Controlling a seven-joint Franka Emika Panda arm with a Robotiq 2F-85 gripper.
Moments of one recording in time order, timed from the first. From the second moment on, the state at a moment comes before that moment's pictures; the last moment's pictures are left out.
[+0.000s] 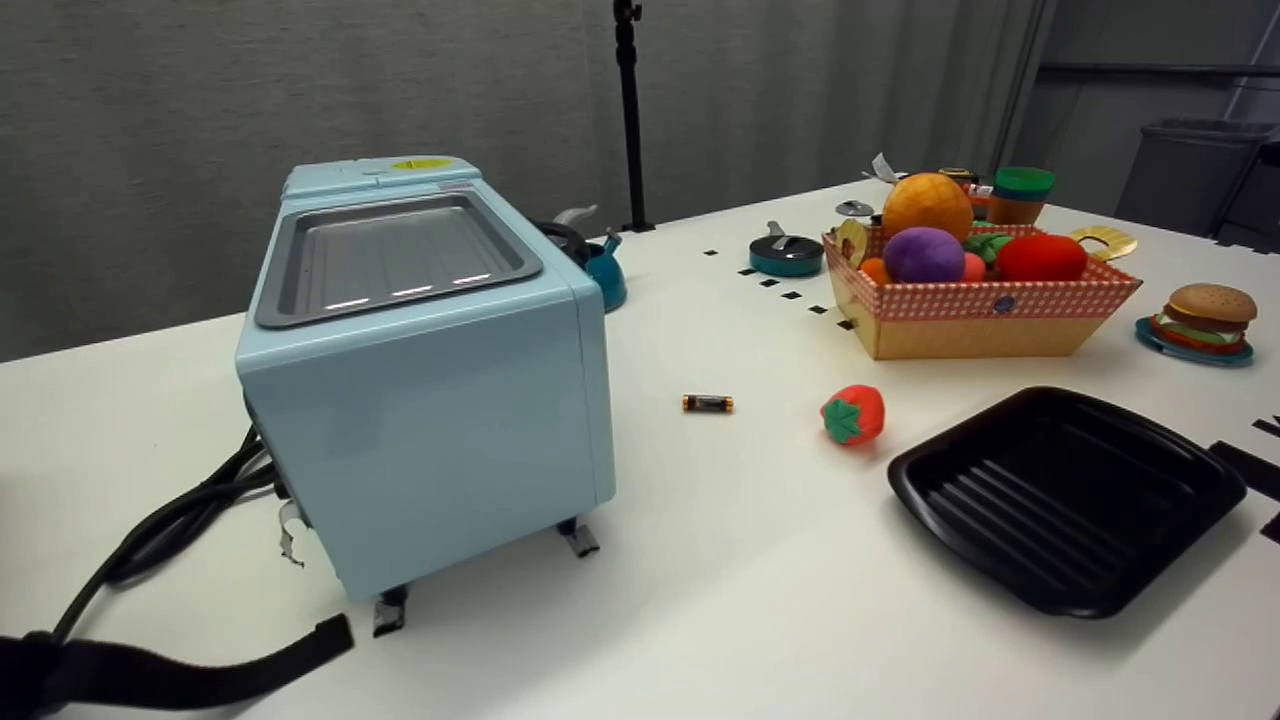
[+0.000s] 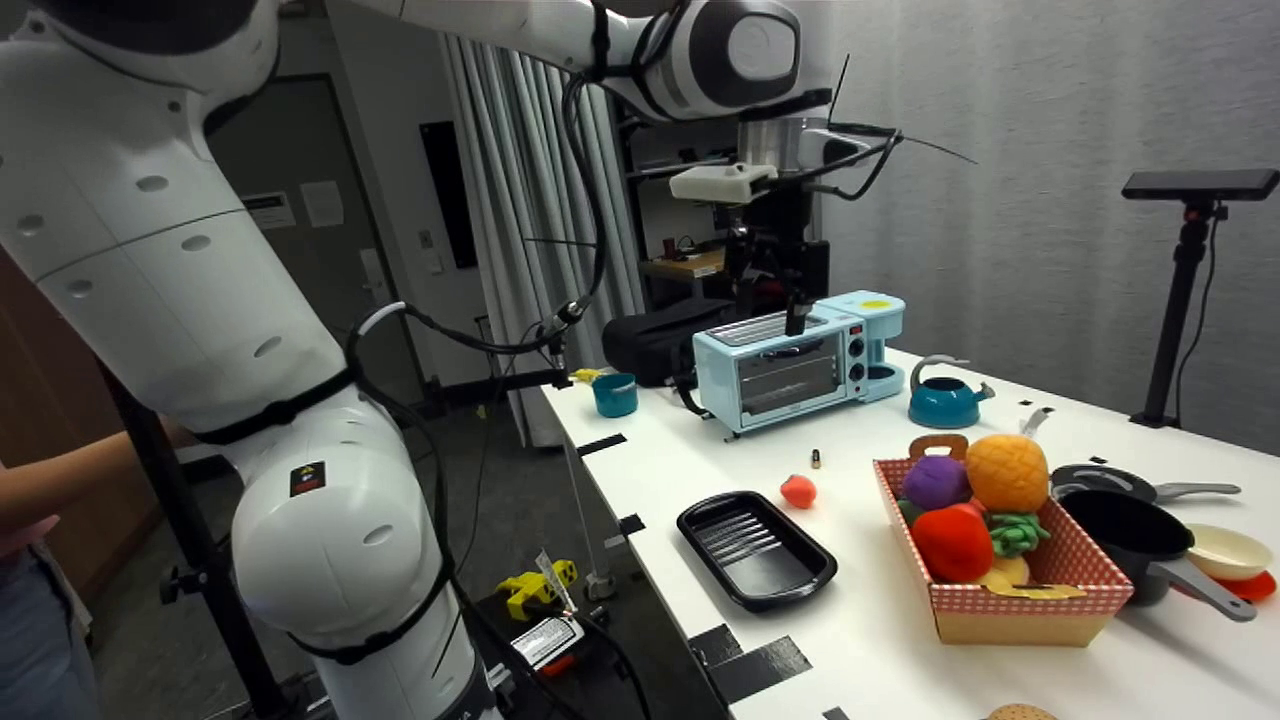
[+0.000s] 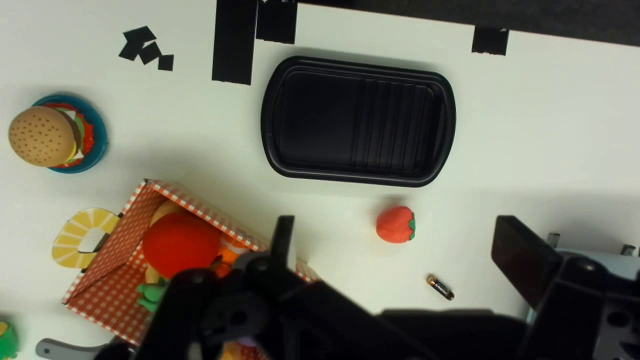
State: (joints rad) arm 0.00 -0.23 0.01 -2.13 0.11 1.83 0.04
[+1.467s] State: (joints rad) arm 0.06 -0.05 0.07 -2.13 0.06 1.90 -0.09
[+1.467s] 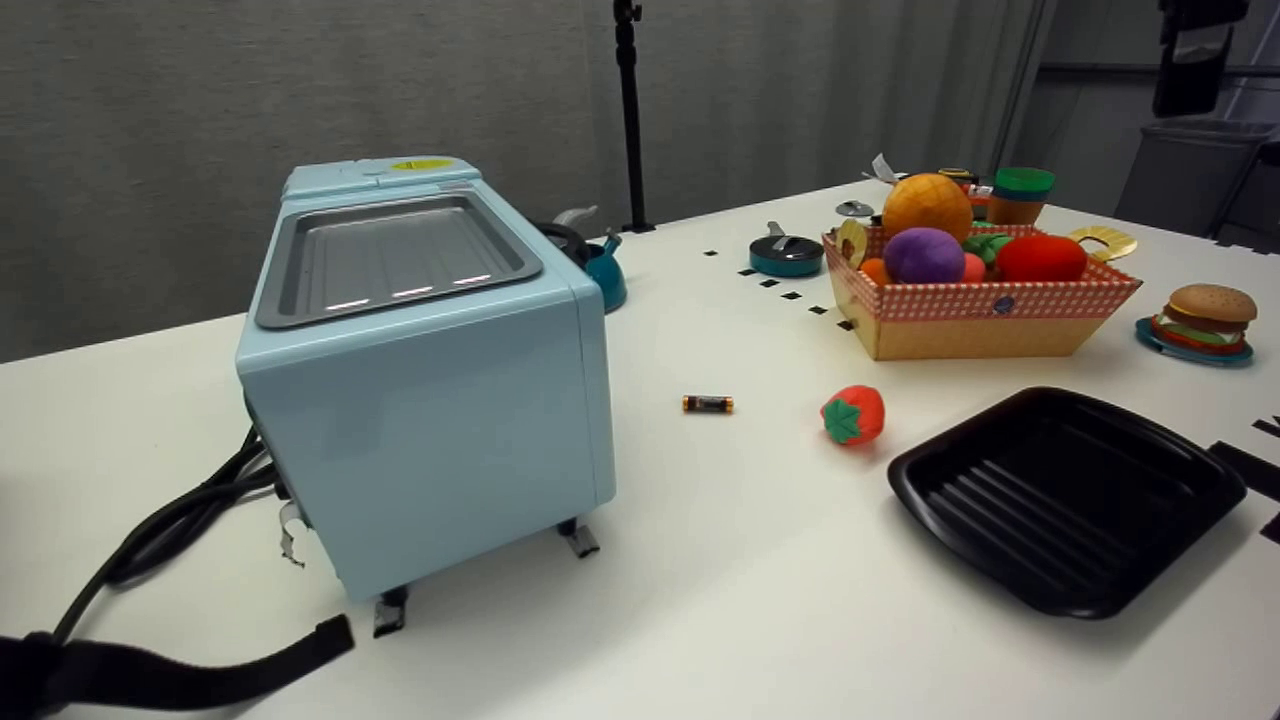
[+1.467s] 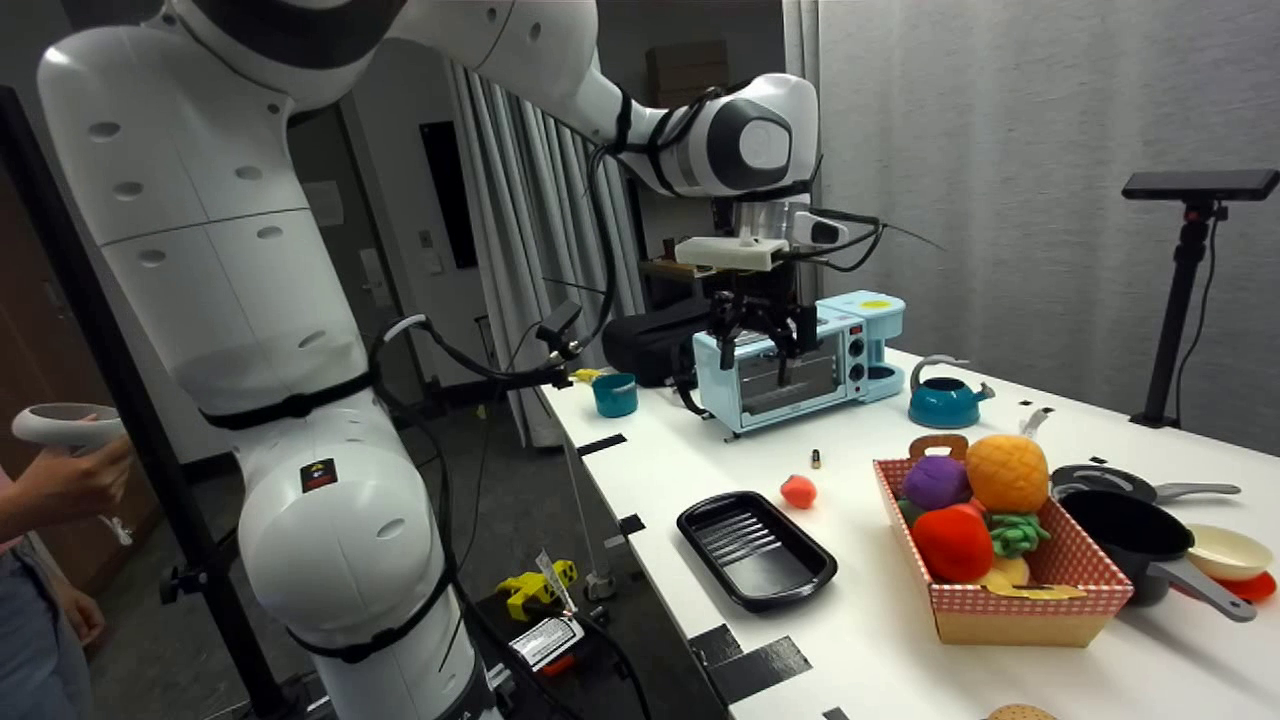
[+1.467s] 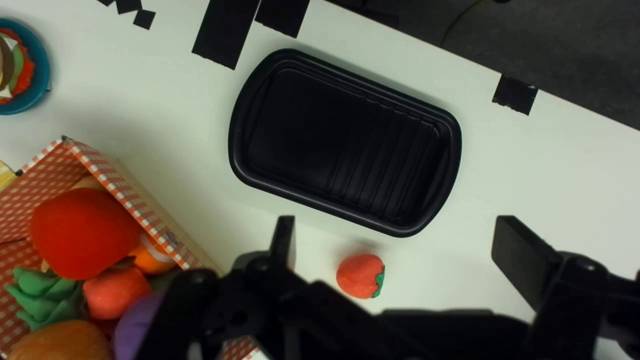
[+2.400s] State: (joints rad) arm 0.09 0.27 0.10 -1.99 -0.01 2.19 -0.09
